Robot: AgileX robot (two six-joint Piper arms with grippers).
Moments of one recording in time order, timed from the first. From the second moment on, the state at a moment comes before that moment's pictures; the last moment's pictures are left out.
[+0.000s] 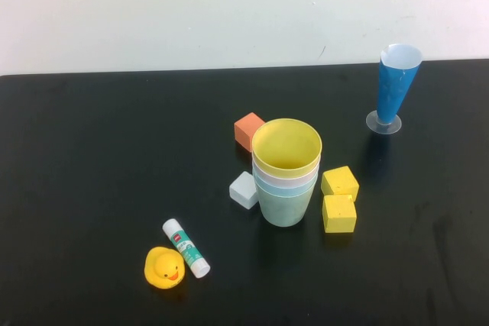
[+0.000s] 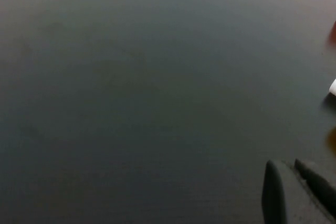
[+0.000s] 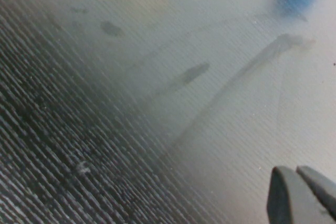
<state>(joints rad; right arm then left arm) 0.64 0.42 -0.43 -0.18 0.88 -0.18 -0.10 -0.02 0.01 -0.09 0.37 -0.11</state>
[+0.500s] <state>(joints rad) 0.64 0.42 -0.43 -0.18 0.88 -0.18 -0.10 -0.02 0.01 -0.09 0.37 -0.03</state>
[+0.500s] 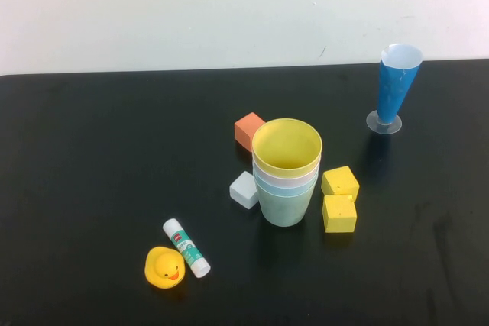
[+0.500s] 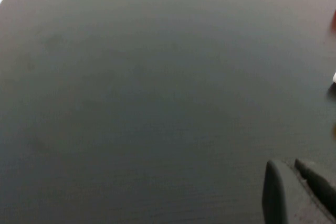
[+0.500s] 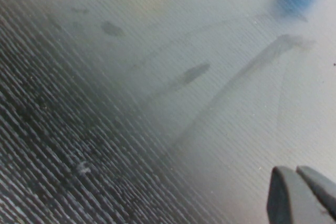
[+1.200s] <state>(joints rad) 0.64 0.40 -0.43 -0.18 0.88 -0.18 -0.10 -0.02 0.01 -0.09 0.37 -0.02</state>
